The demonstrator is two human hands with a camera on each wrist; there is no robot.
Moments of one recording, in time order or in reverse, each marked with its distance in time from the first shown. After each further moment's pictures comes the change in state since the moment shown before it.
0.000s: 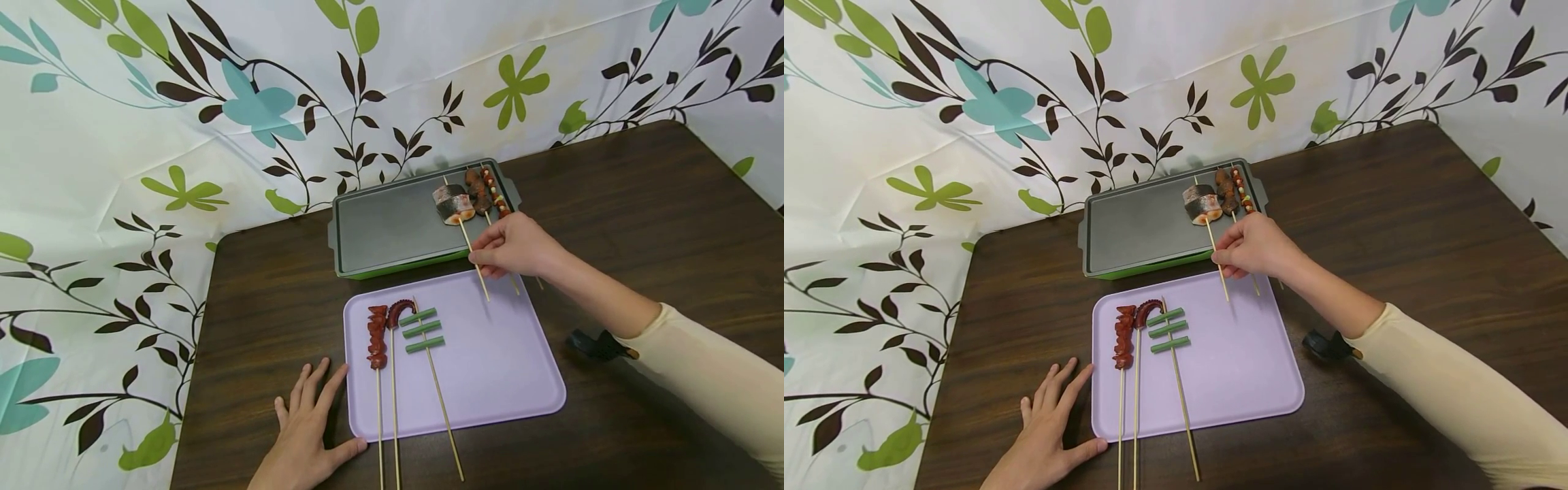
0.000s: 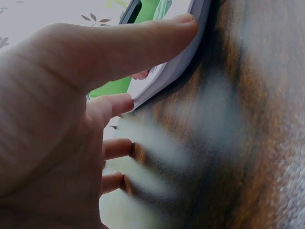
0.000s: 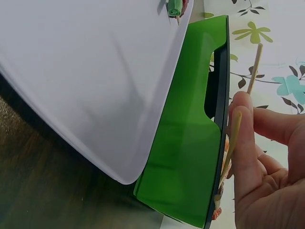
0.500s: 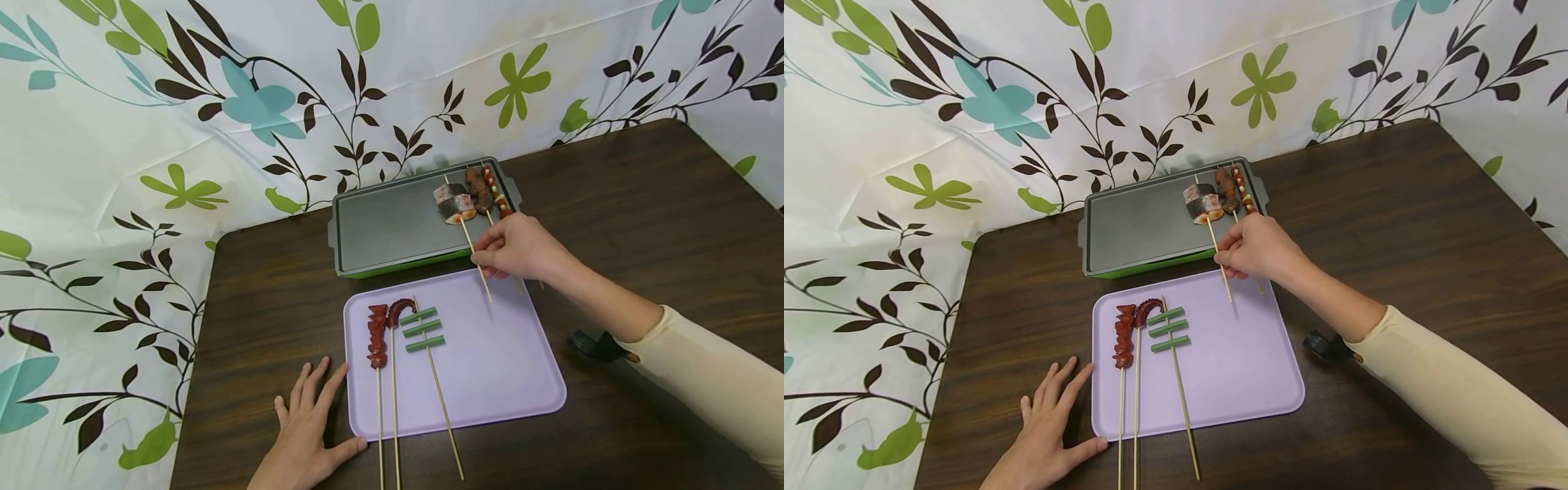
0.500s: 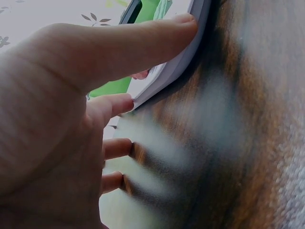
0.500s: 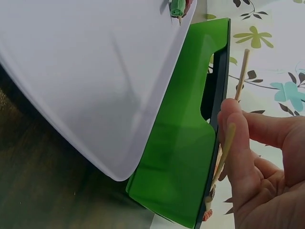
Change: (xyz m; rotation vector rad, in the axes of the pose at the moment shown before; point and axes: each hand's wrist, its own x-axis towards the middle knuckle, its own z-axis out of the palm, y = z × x) left_hand -0.002 0.003 -0.001 0.015 0.054 0.046; right_hand -0.005 -0.003 0.002 -0.163 0.046 -0.008
